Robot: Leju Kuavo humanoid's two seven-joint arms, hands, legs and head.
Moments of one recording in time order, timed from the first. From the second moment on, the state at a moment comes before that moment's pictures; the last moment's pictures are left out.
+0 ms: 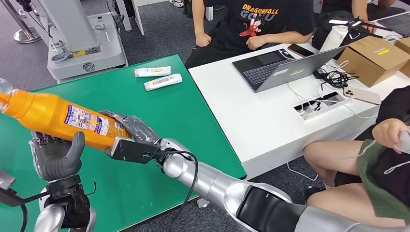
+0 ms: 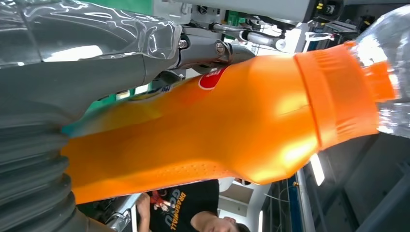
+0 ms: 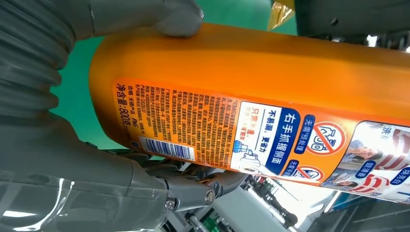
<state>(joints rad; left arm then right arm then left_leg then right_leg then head) -0.42 -0.20 -0.46 -1.32 0.23 -0.04 -0.39 -0.62 0.17 0.61 -0.85 0.33 -0.21 -0.55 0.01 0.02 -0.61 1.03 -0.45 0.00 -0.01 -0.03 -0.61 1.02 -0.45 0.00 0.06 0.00</state>
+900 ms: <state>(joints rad) -0.42 -0.16 -0.45 -1.28 0.23 -0.01 -0.43 -0.66 0.18 0.71 -0.77 0.31 -0.06 -0.61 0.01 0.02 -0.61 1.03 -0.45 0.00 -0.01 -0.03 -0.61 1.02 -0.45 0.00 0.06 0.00</state>
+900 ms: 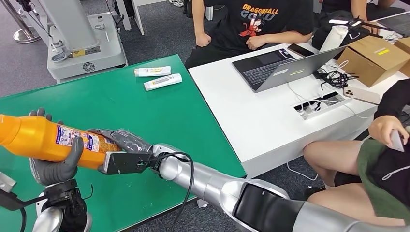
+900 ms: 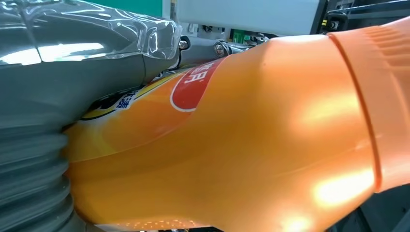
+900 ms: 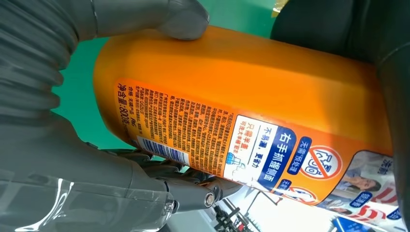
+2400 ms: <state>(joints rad) -0.44 -0.17 -0.45 -1.27 0.27 -0.03 -0.43 -0.60 0.04 0.72 -0.83 0.35 -0.17 -0.57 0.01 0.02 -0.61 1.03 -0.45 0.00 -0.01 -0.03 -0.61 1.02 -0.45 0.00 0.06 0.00</state>
